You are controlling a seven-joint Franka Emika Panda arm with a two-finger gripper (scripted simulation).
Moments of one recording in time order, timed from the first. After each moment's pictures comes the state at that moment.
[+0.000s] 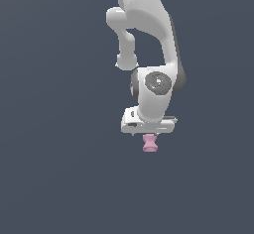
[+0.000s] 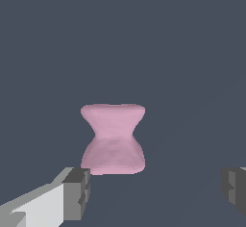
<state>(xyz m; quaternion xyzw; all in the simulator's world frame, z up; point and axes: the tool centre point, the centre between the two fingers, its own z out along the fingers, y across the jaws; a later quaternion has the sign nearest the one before) 0.048 0.077 0.106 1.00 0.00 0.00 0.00</state>
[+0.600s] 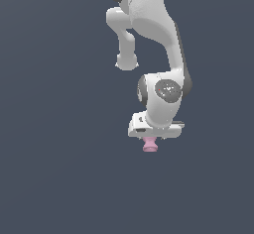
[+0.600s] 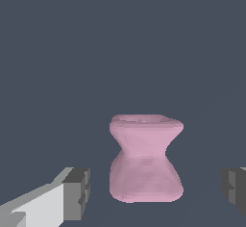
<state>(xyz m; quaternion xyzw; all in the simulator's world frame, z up) 0.061 0.106 0.090 1.00 0.00 0.00 0.00</state>
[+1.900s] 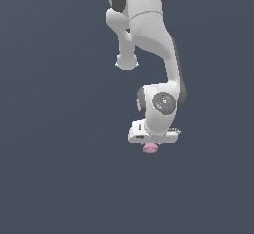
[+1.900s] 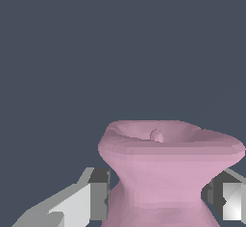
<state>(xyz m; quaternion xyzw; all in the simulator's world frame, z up) 0.062 0.106 0.040 1.00 0.00 0.00 0.00</state>
